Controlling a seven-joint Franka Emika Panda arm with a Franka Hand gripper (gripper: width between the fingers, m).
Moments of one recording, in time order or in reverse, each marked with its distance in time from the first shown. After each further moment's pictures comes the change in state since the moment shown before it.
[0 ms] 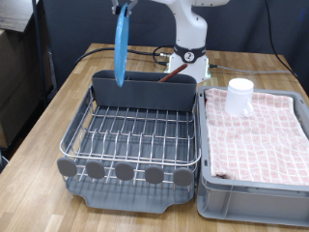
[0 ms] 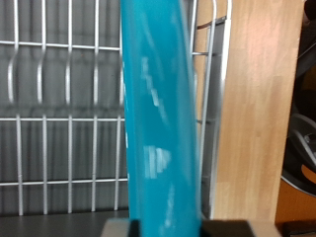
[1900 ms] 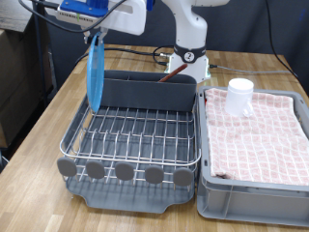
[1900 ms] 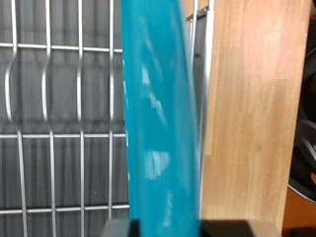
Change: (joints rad) arm 0.000 0.148 -0.109 -0.032 0.063 0.170 -0.099
